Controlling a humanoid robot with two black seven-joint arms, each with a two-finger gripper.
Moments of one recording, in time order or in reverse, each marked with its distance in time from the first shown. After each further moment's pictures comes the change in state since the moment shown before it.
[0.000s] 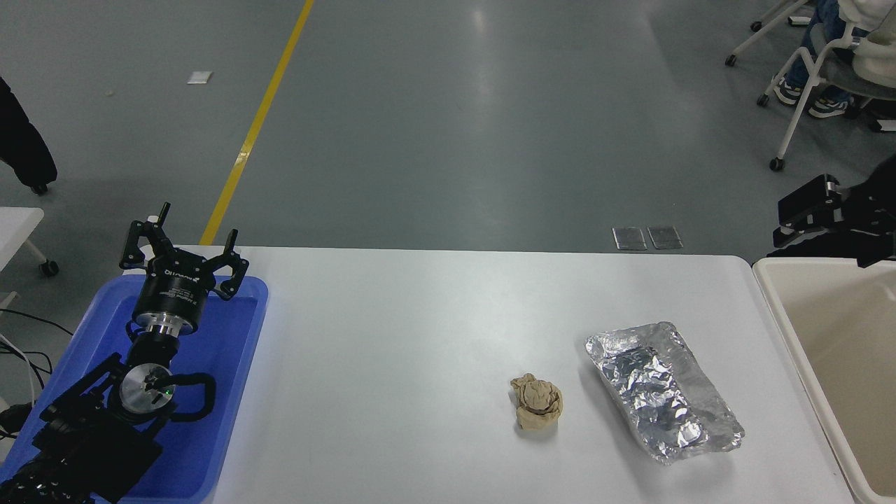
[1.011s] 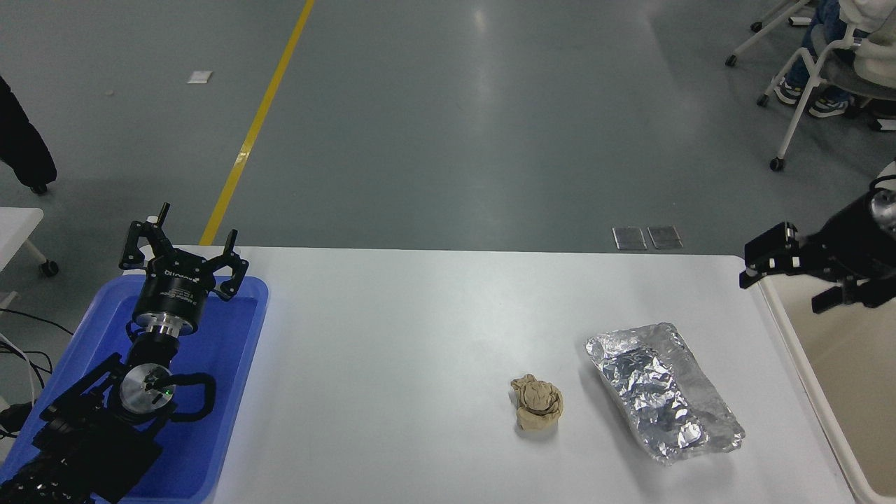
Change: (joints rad) left arm 0.000 0.000 0.000 0.000 0.000 0.000 0.000; right arm -0.383 0.018 0.185 -0.141 -0.002 -0.076 0.001
